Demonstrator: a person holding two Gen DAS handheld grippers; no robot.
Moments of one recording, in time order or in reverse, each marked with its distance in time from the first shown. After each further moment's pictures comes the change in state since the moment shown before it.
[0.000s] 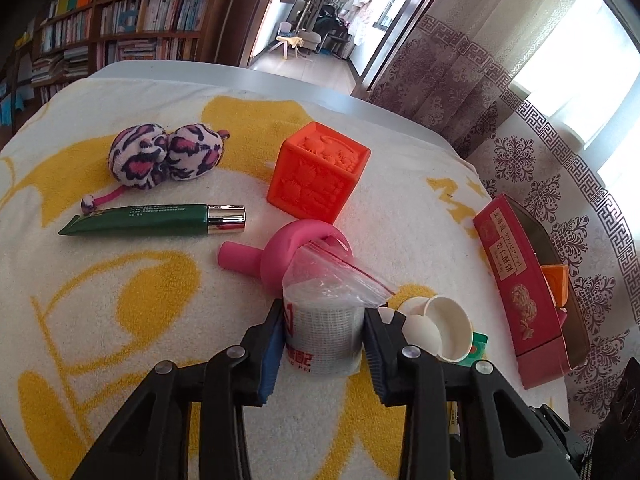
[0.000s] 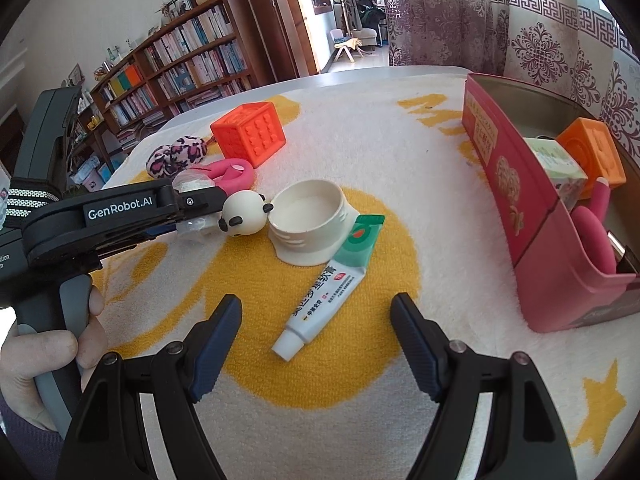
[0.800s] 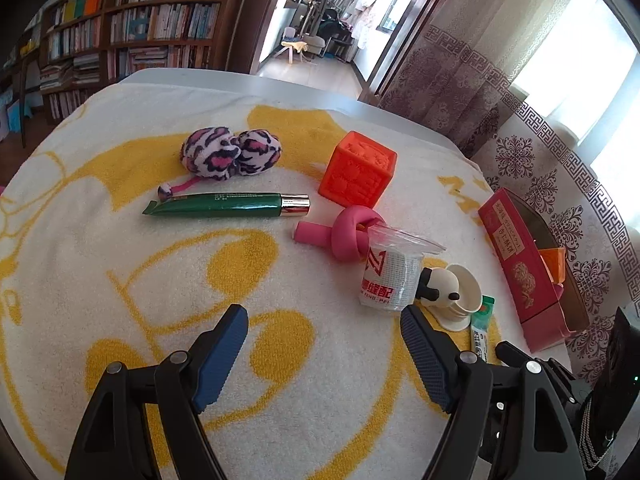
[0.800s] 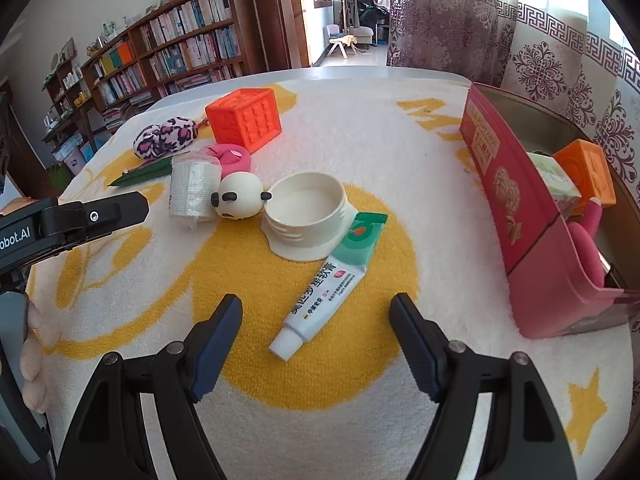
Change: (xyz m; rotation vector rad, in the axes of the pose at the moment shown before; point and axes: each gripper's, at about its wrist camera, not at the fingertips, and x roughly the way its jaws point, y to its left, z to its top) left arm -0.046 0.020 -0.017 0.036 -0.013 0.023; right arm 0.006 0.012 0.001 -0.061 0.025 -0.092
